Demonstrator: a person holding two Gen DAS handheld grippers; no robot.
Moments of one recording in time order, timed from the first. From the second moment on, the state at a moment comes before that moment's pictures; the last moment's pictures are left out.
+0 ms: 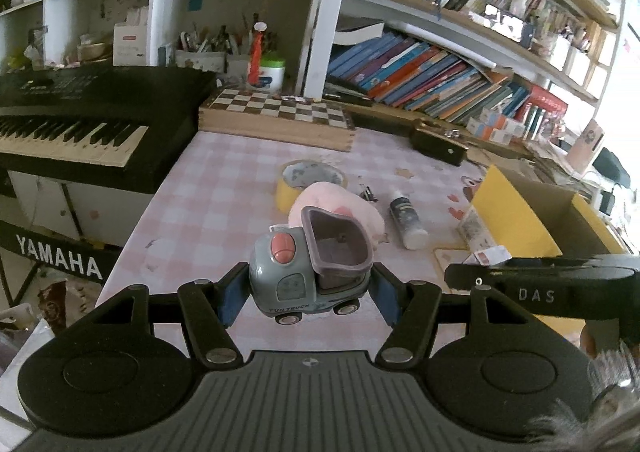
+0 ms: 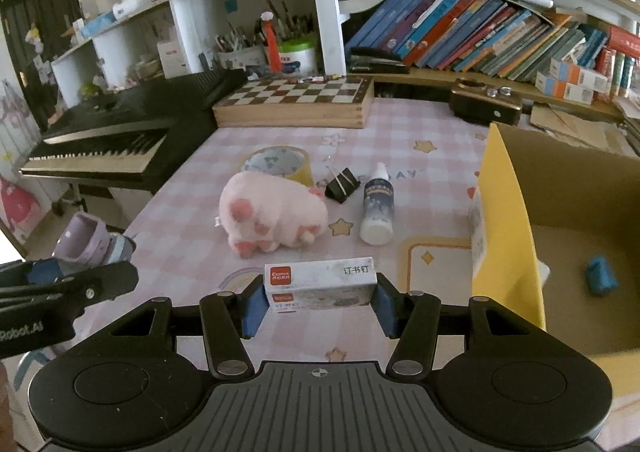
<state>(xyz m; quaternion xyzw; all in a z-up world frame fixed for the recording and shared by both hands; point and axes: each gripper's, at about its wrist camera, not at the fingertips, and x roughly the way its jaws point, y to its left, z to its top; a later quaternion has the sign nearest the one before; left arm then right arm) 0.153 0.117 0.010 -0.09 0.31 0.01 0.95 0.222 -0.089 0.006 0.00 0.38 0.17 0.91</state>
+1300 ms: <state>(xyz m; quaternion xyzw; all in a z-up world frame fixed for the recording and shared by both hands) 0.017 0.103 0.011 -0.07 0.33 -0.06 0.94 0.070 -0.091 0.001 0.03 0.39 0.13 0.91</state>
